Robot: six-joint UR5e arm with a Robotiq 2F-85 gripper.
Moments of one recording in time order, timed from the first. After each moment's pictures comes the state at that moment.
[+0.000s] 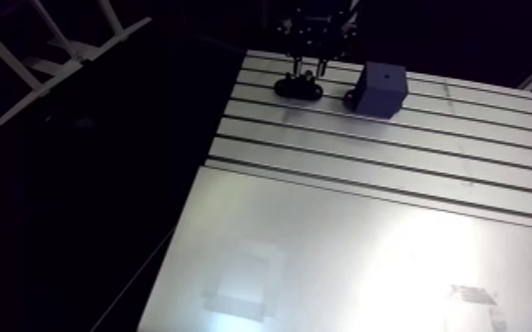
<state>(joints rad) 0.18 -0.99 1.55 -2.08 -1.58 -1.47</state>
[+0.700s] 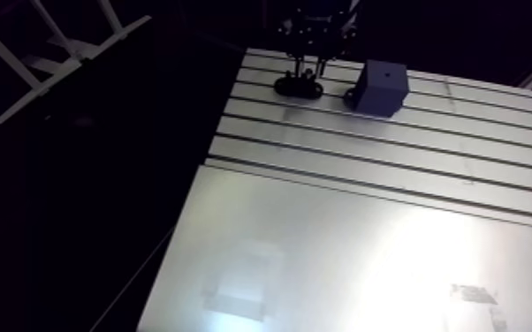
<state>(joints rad) 0.18 -0.99 1.55 -2.08 -1.58 -1.47</state>
